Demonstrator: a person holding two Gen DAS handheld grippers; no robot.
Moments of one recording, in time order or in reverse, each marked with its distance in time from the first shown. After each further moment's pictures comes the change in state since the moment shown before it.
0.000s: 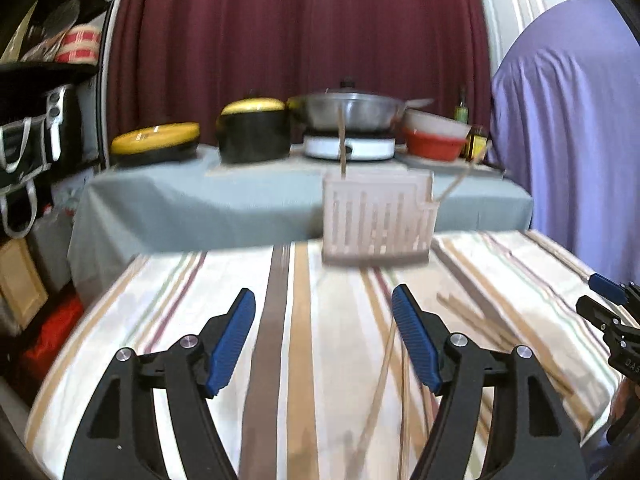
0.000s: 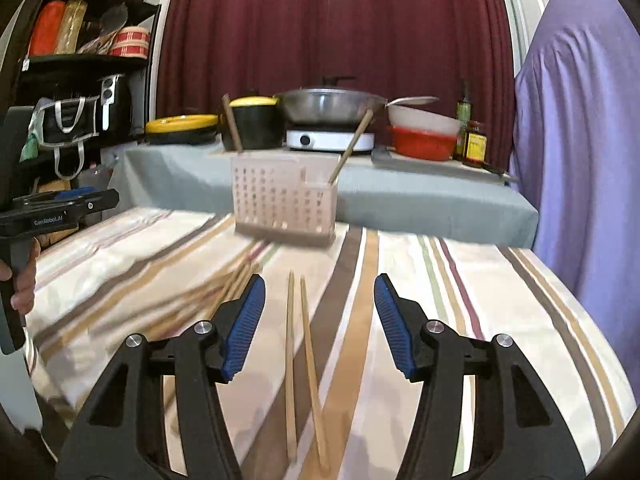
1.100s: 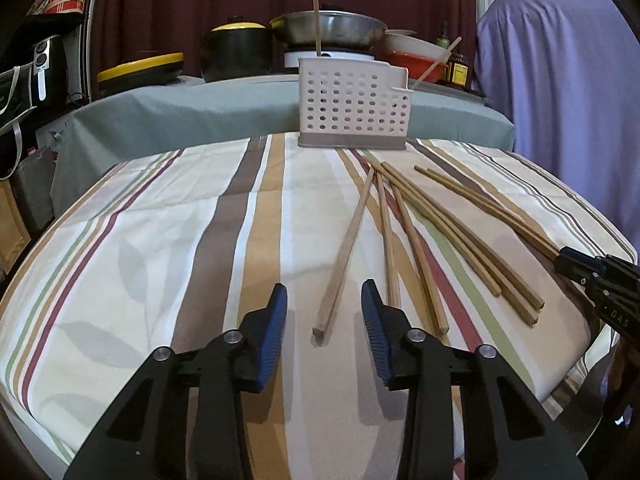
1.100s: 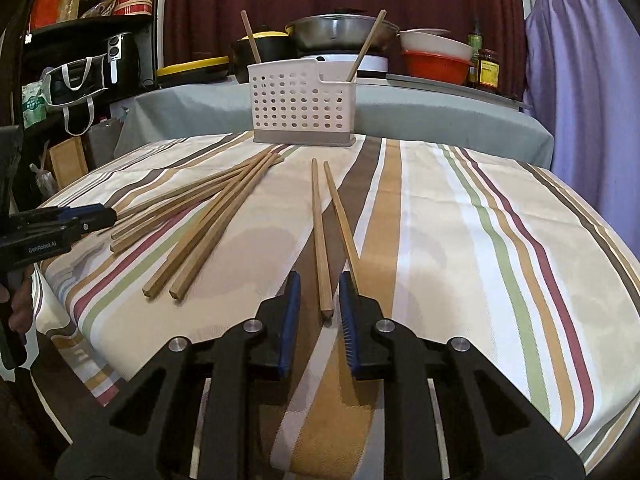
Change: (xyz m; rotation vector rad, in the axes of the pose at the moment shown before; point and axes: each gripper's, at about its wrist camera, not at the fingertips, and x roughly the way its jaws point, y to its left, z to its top) left arm 0.000 -0.013 -0.100 0.012 0.176 -0.075; right arm 0.001 0.013 -0.079 0.037 0.188 0.064
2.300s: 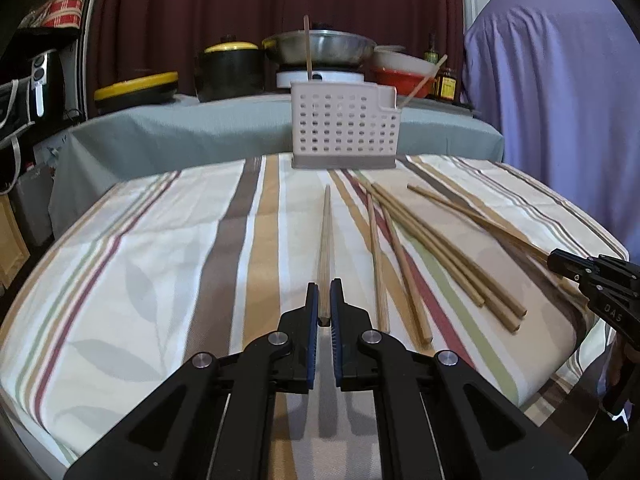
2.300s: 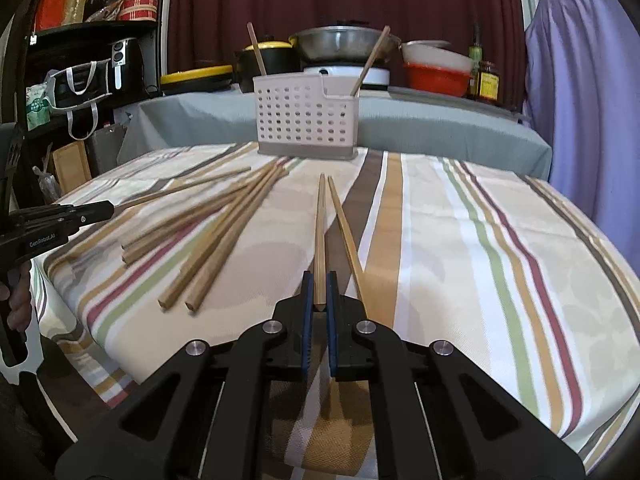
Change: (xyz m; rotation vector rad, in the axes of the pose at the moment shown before) left arm -0.021 -0.002 0.012 0.033 -0.070 -0.018; right arm -0.013 0.005 0.006 -0.014 -0.045 -0.003
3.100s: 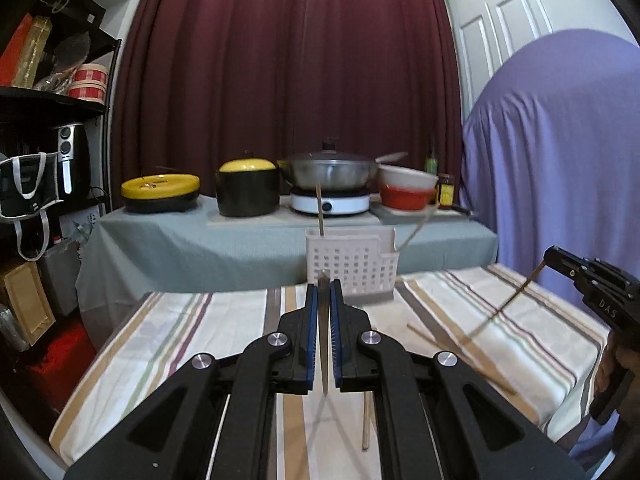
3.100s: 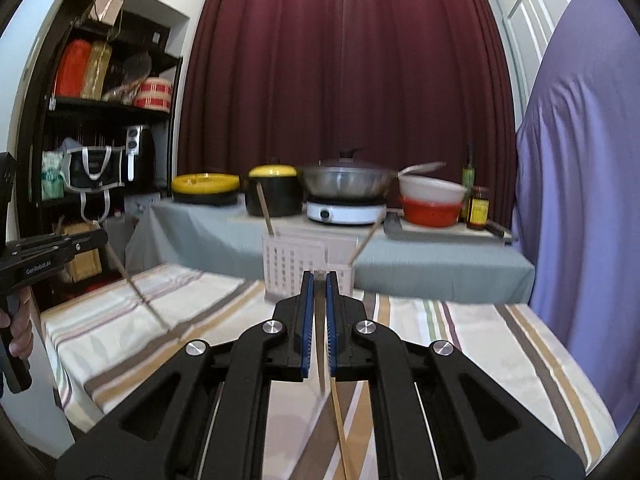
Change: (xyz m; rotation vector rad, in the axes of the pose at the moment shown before) left arm -0.097 0.002 0.098 -0.012 -0.301 0.044; right arm -0.081 0.000 0.123 -0.028 -0.351 -0.002
